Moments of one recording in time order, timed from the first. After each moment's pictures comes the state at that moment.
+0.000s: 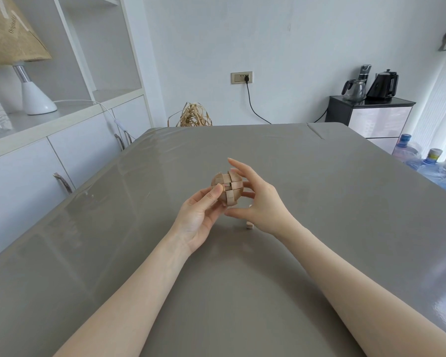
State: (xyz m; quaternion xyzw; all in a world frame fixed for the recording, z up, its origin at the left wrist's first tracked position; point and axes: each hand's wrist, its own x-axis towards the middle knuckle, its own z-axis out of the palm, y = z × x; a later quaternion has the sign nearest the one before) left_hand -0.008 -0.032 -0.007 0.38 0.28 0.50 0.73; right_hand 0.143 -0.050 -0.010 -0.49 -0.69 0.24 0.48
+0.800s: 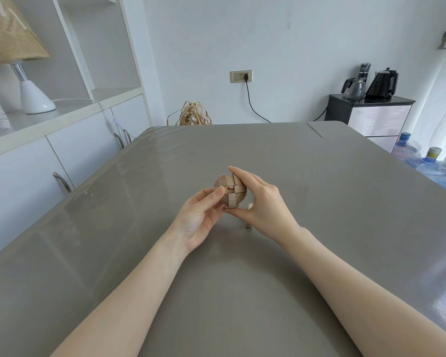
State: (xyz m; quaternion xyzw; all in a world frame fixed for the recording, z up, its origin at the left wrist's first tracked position) left_hand -0.010 -0.032 -0.008 0.41 0.28 0.46 0.74; right_hand 0.141 -0.058 -0.014 -0.53 -0.72 0.09 0.45
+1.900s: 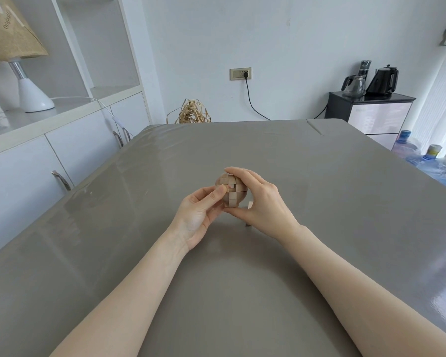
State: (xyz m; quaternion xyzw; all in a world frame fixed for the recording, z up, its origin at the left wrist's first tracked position) left_hand -0.008 -0.031 -0.011 0.42 0.30 0.48 0.71; right_hand 0.145 -0.053 -0.021 -0.50 -0.74 0.07 0.45
